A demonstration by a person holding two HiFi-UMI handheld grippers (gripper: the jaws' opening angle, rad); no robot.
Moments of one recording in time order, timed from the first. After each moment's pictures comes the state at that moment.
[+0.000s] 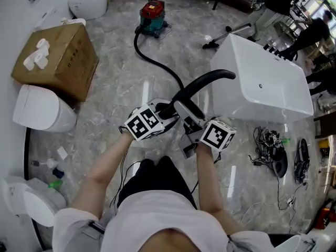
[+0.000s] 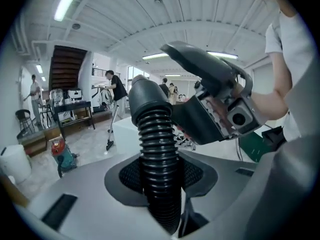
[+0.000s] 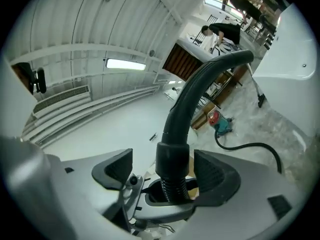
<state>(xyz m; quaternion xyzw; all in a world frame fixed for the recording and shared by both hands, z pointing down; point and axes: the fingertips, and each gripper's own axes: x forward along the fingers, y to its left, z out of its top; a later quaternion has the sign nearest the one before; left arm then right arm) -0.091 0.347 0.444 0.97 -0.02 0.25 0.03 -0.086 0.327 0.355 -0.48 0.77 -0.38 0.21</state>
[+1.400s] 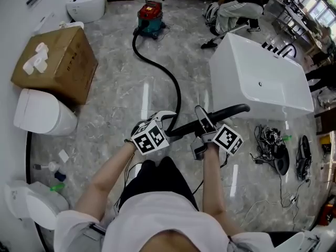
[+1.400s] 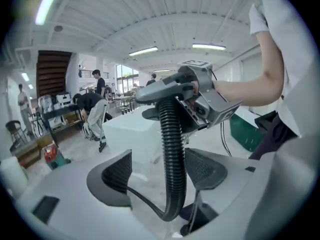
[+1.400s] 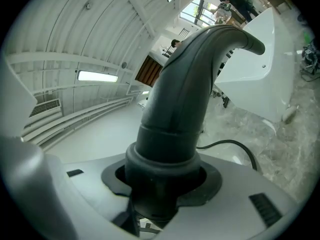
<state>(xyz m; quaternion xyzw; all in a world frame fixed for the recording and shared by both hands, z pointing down) -0.082 0.406 0.478 0.96 0.02 0.28 -0.02 0.000 0.362 0.417 -0.58 0.64 -0.44 0.24</state>
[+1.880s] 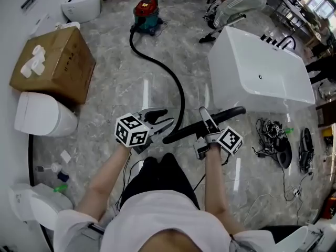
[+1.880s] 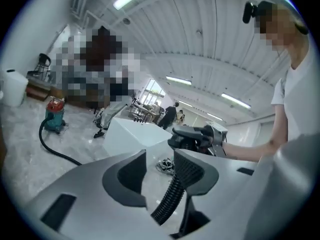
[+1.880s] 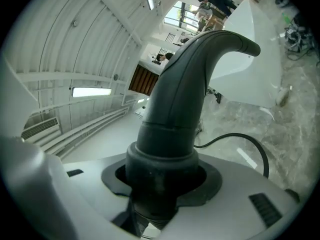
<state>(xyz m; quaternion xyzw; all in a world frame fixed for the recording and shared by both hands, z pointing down) -0.113 0.370 0.459 0.96 -0.04 0.12 0.24 0.024 0.384 0.447 -0.57 0.60 -0.46 0.31</state>
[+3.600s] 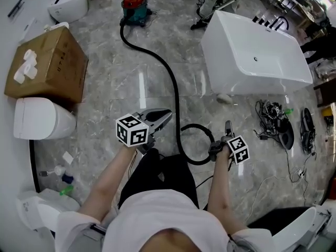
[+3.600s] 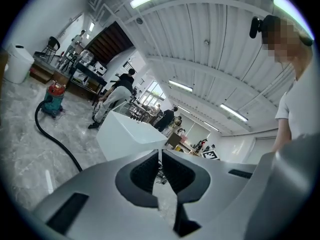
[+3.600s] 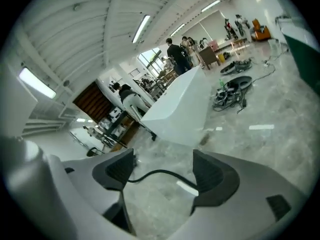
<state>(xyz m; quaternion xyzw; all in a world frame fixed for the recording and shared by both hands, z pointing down) -0.120 0.408 0.478 0.95 -0.02 0.09 0.31 0.155 0.575 0.578 -0.84 0.29 -0.40 0.24</state>
